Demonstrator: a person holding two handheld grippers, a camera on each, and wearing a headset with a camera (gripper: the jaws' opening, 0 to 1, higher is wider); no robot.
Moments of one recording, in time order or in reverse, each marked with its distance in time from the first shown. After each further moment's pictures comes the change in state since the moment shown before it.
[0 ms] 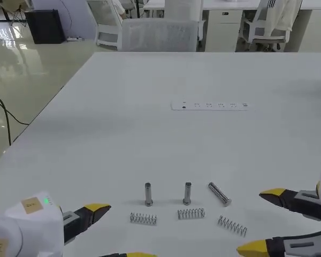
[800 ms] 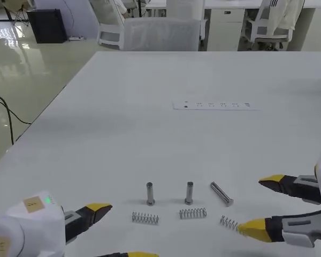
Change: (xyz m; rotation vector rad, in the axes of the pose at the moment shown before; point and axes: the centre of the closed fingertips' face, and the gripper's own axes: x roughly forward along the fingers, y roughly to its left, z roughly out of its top) left arm 0.000 0.001 0.000 -0.003 0.002 0.003; right arm 0.002 -0.021 0.022 -0.031 0.019 -0.036
